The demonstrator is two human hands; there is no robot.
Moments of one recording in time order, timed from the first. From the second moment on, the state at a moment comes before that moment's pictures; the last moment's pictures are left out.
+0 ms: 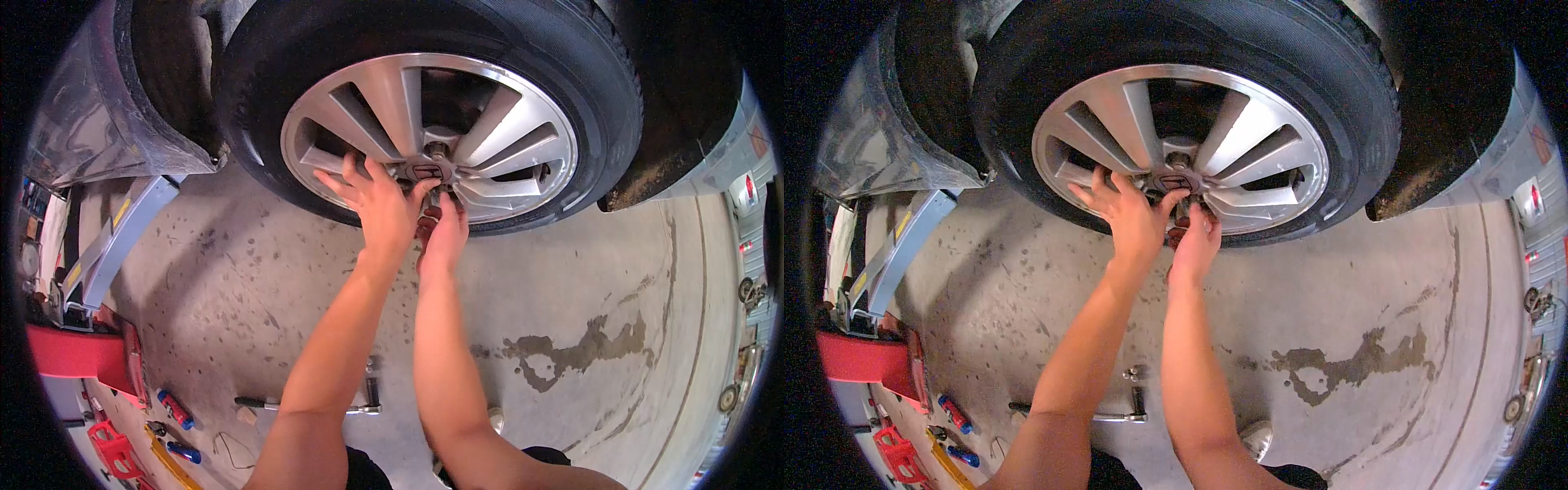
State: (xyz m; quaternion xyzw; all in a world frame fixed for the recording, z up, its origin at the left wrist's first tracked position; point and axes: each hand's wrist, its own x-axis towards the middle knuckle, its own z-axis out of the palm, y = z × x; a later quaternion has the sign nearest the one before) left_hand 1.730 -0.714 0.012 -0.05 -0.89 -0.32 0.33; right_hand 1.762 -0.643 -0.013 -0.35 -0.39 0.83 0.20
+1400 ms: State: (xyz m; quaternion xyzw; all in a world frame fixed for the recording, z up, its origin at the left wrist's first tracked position) left_hand 1.731 -0.715 0.013 -0.05 -0.89 -0.32 0.32; right_hand 1.761 -0.635 -0.008 -0.36 -0.41 0.82 0.16
